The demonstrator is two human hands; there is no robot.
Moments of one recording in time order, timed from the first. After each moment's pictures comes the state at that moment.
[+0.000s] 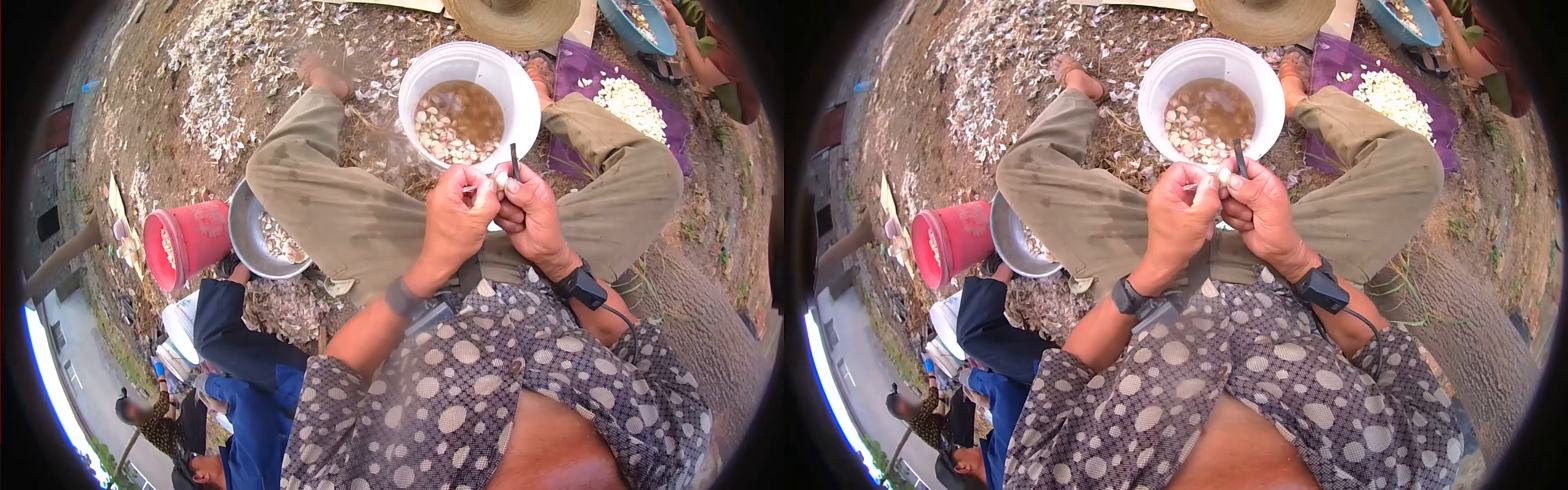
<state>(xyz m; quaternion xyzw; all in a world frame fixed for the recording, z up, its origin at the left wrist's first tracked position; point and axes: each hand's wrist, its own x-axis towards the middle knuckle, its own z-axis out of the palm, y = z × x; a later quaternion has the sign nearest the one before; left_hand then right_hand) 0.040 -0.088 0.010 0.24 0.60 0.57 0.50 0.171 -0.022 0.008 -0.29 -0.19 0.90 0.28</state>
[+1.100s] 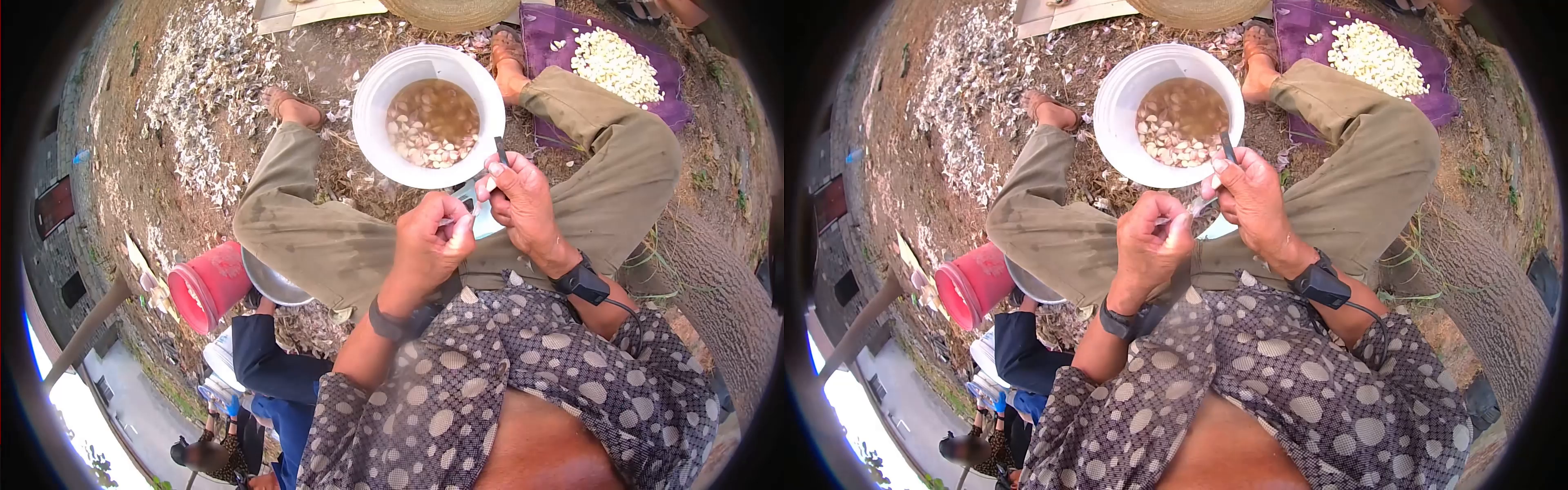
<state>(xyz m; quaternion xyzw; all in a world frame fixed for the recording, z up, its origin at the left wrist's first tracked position) 0.035 -0.070 0.046 0.44 0.64 0.44 0.45 0.191 0.001 0.000 -0.43 -0.20 0.81 0.34</state>
